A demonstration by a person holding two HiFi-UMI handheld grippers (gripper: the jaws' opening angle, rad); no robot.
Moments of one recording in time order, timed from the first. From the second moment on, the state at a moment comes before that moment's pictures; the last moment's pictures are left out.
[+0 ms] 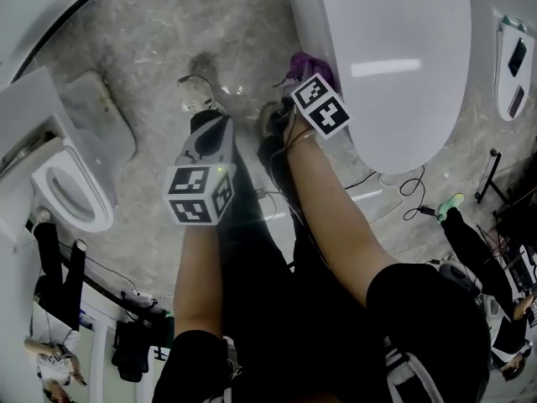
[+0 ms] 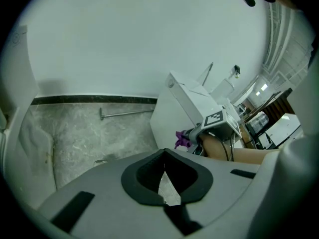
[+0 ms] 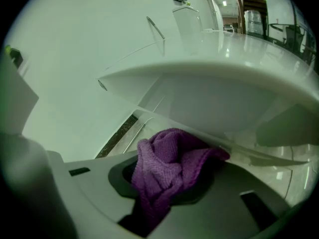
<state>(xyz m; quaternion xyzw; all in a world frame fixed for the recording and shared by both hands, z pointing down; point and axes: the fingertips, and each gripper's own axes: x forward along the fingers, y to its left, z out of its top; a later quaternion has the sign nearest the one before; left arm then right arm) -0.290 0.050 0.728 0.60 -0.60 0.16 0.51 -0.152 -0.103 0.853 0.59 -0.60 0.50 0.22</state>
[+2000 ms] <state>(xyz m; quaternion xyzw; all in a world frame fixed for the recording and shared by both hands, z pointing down) -0.305 -0.123 0.517 0.75 -0.56 0.13 0.34 -0.185 -0.210 0.486 0.49 -0.85 0.19 0.05</state>
